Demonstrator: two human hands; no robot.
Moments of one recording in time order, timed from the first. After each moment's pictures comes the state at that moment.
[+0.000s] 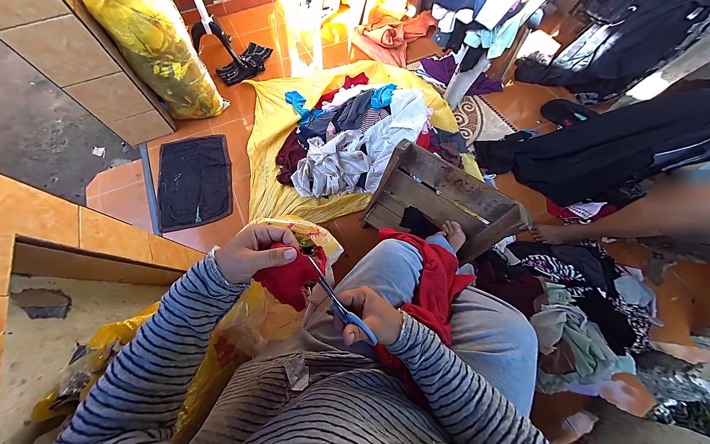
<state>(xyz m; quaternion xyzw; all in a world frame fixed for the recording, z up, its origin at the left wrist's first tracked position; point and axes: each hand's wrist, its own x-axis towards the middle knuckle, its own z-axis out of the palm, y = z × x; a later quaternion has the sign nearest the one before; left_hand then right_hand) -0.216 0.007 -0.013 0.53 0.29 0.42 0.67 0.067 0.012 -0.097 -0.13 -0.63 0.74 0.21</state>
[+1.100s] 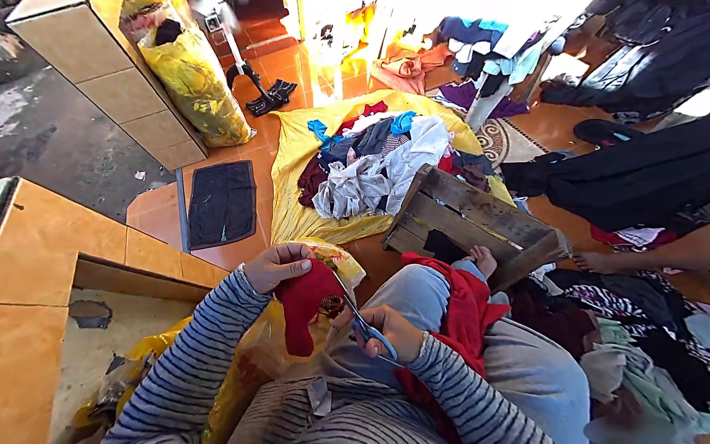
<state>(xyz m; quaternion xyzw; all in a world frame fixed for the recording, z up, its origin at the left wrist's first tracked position) -0.228 0.012 -0.024 0.52 0.36 0.43 0.65 0.065 0.020 -0.112 -0.16 -0.60 0.76 0.18</state>
